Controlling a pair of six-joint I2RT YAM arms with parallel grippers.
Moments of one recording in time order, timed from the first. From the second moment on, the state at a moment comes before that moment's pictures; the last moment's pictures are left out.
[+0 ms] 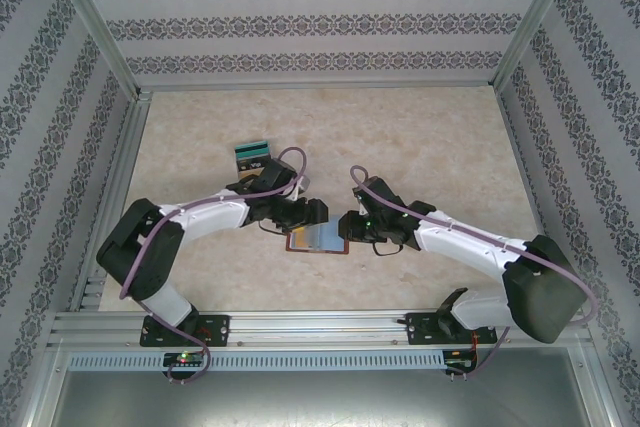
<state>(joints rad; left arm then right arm) -0.61 1.64 0.90 -0.22 0.54 -0.79 0.71 1.31 0.71 -0.39 -0.18 0.76</state>
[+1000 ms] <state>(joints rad) -0.62 1.66 0.92 -0.11 0.58 -0.85 0.68 1.19 0.61 -0.36 -0.23 0.81</state>
